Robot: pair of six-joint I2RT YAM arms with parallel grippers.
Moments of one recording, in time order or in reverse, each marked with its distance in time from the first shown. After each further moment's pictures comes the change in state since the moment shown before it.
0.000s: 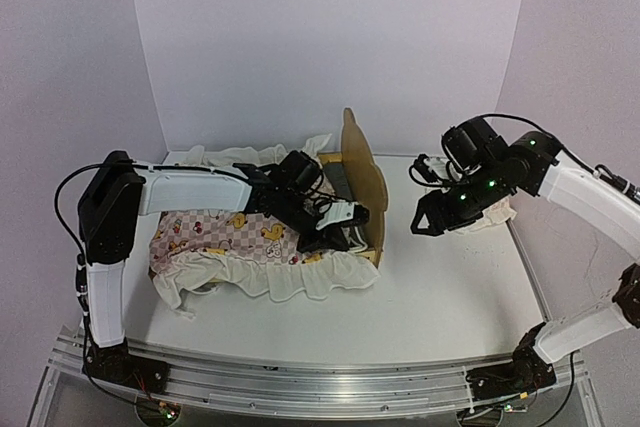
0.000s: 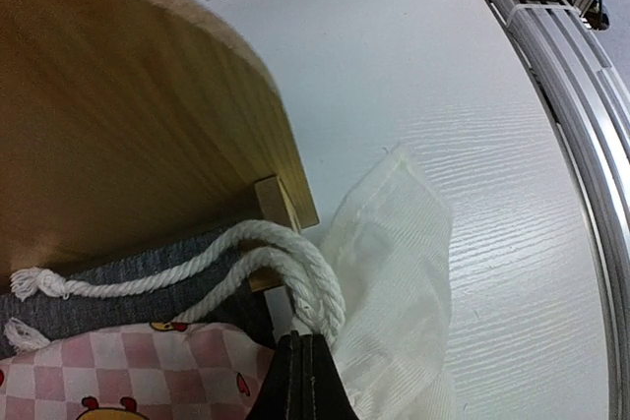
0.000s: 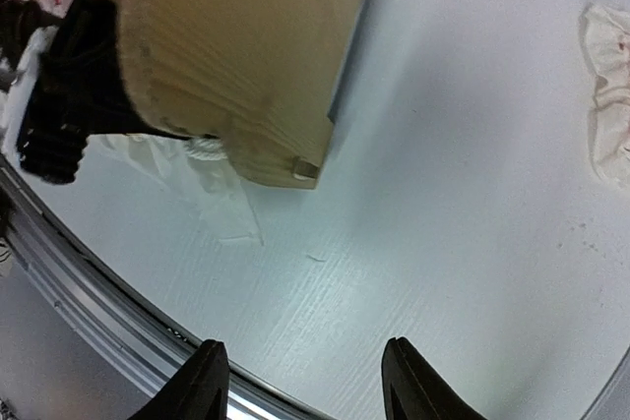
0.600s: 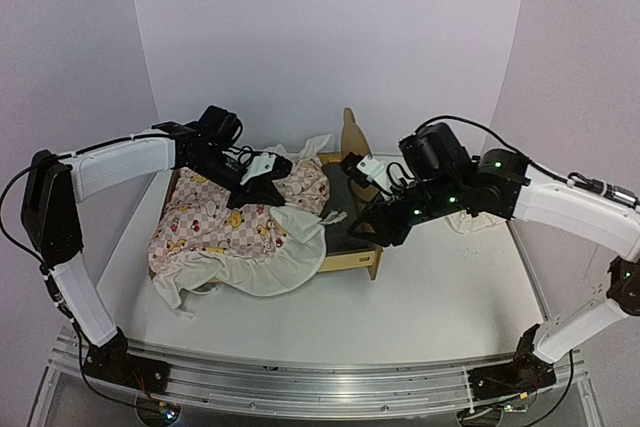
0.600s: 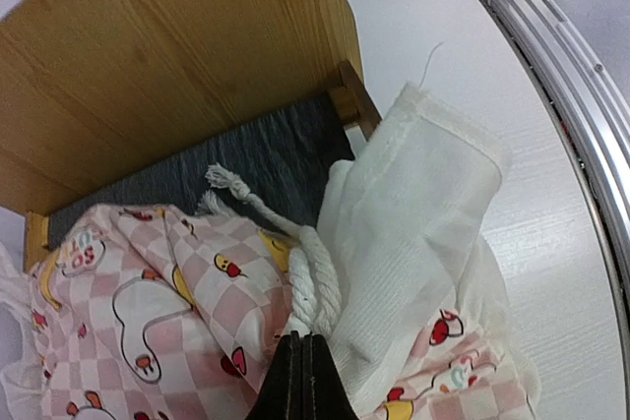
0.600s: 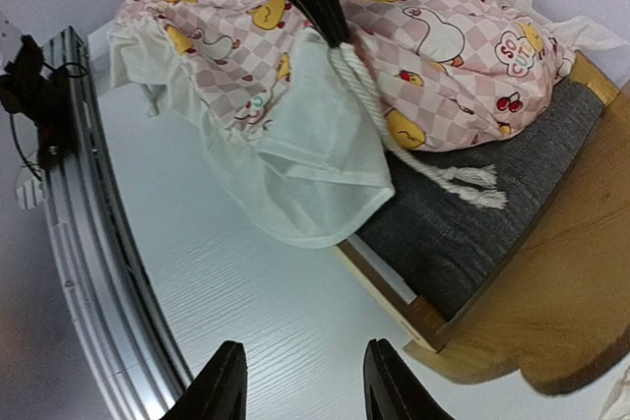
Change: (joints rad) left arm 0.341 -0.280 -0.074 -0.276 0.200 0.346; right arm 0.251 0.092 -0.013 0.411 -0.069 -0.301
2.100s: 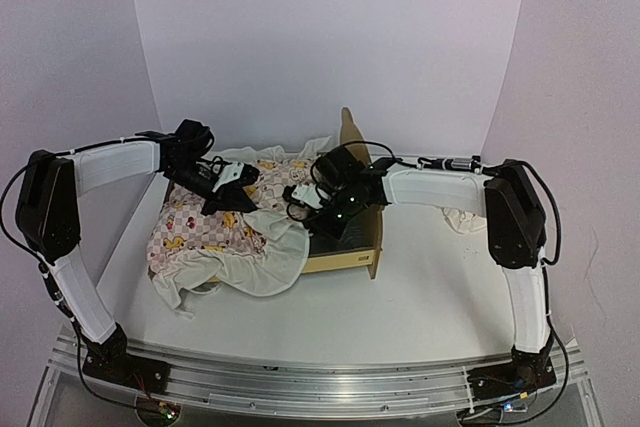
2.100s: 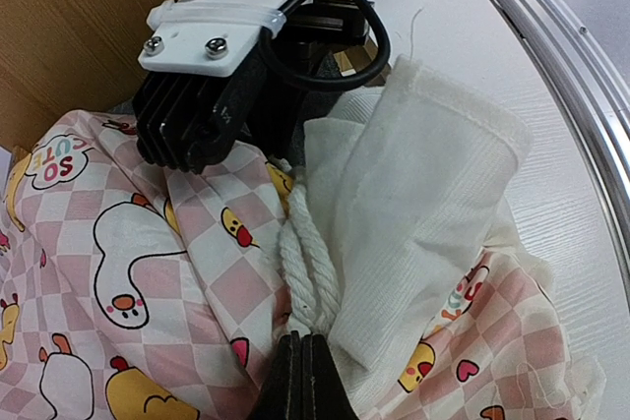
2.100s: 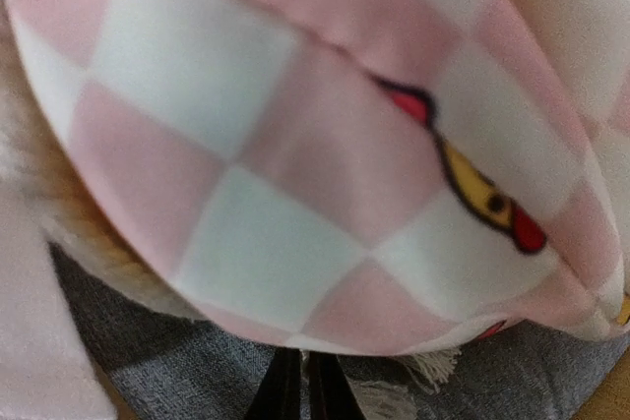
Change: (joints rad) left arm 0.169 -0.001 -0.104 -0.045 0.106 0.167; right arm -0.106 0.734 0.435 0.071 0.021 -0.360
